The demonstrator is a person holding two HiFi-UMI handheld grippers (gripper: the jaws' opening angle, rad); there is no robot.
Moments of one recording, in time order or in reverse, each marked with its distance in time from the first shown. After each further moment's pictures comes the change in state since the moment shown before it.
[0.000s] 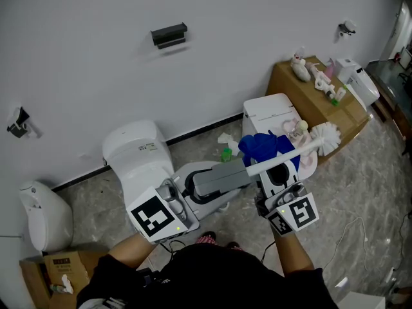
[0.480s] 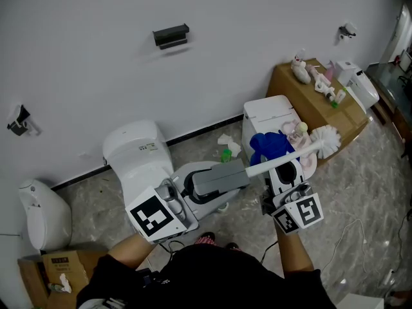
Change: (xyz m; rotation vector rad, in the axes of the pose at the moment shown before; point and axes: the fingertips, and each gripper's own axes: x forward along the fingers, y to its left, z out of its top) left arm -0.003 0.001 0.006 -0.002 -0.007 0.007; right arm -0.009 -0.022 0.007 0.021 -0.013 -0.063
